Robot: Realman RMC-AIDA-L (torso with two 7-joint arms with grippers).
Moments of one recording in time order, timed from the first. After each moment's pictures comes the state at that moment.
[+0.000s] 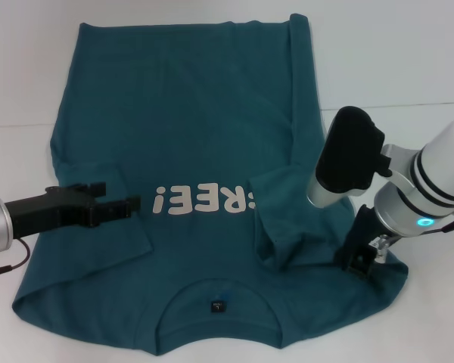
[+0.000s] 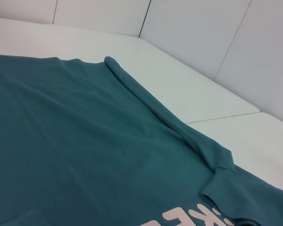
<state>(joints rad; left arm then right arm) -0.55 -2.09 -2.36 -0.70 -1.16 1.18 -1.70 0.67 2.09 -1.49 -1.17 -2.73 -1.40 2.33</state>
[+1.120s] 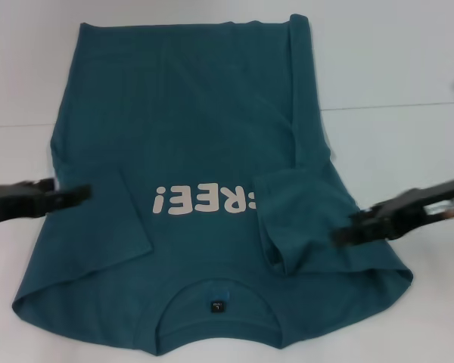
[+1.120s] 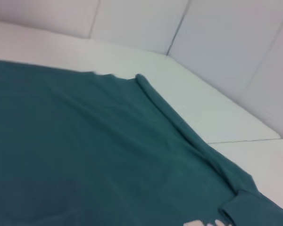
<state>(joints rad) -0.43 -2.07 -2.37 -0.93 -1.15 1.27 -1.94 0.57 2.08 -0.85 -1.21 -2.38 -1.67 2.25</state>
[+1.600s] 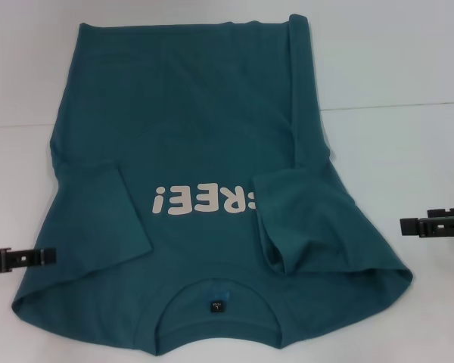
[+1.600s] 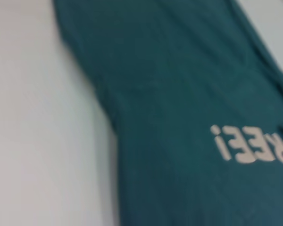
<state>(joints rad) -0.37 -2.09 -2.37 -1.12 -0.82 1.39 -2.33 0.41 2.08 -0.59 -1.19 -2.30 -1.65 2.16</state>
